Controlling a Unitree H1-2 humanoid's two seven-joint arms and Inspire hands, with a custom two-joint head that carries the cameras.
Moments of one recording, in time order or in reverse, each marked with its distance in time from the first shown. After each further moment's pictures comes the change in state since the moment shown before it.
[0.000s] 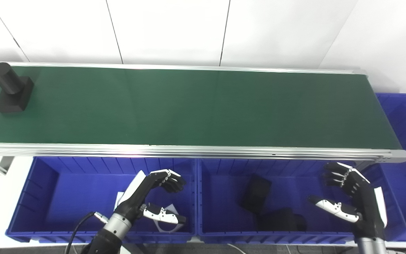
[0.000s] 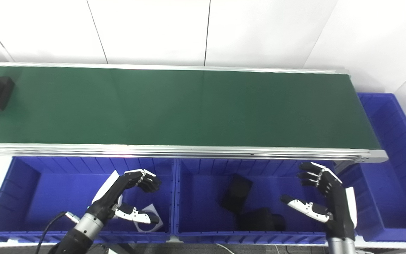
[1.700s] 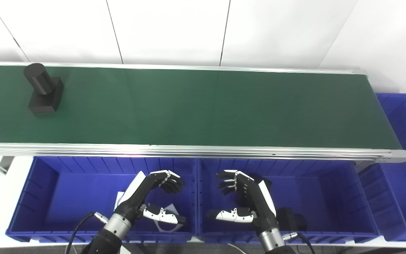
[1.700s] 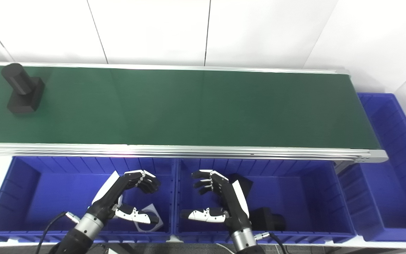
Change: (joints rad) left arm -0.006 -0.002 0.000 0.034 0.010 -0.009 0.013; right arm -0.075 0.219 0.392 0.136 -0.205 0.005 0.028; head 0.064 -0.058
